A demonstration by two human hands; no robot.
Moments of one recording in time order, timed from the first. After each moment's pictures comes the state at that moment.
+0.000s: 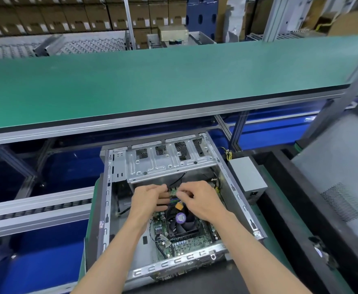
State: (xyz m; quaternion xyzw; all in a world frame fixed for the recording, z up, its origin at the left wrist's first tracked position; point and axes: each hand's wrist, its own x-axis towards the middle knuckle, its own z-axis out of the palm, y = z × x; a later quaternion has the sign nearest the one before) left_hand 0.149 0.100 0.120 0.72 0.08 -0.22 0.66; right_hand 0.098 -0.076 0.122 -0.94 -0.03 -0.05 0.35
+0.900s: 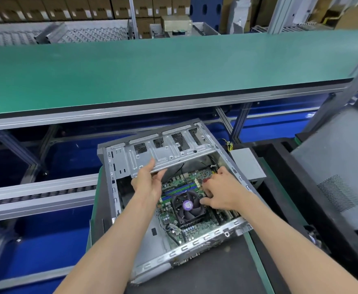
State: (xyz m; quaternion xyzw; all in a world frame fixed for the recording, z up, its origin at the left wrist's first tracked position) left_hand 0.158 0.082 0.142 0.32 0.34 -0.07 0.88; right_hand 0.080 -0.125 0.134 -0.99 -0.13 0.08 -0.03
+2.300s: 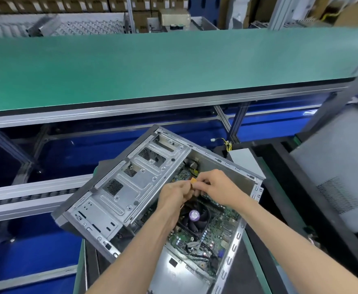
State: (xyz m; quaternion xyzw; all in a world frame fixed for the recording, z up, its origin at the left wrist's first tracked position) left_hand 0.108 0.044 0.127 0.60 0.08 -0.30 0.74; right_hand 0.087 -0.116 0.142 -0.91 0.00 0.07 0.41
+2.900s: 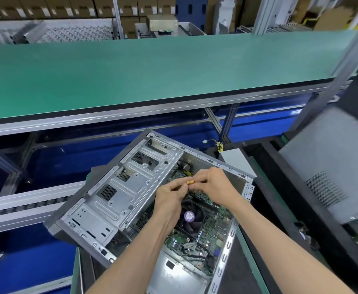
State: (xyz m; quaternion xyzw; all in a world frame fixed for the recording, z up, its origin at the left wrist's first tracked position) left_hand 0.107 0.038 0.113 0.55 0.03 -0.26 0.79; right_hand 0.082 -0.117 0.152 -0.89 0.05 0.02 0.45
